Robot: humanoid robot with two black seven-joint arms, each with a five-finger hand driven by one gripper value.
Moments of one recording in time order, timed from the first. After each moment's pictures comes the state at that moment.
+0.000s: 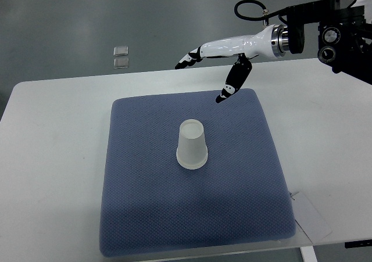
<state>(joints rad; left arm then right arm) -0.02 0.00 -0.05 -0.16 0.05 0.10 -0.04 1.28 -0.54 0.30 1.20 -1.20 0.47 0.19</state>
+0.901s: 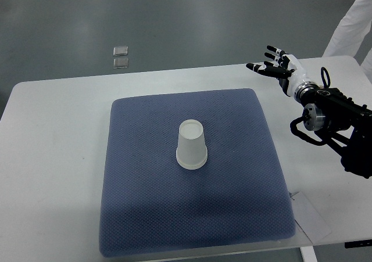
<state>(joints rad) -0.02 0.00 -0.05 -0.16 0.05 0.10 -0.04 0.76 -0.32 0.62 0.96 -0.31 -0.36 0.09</state>
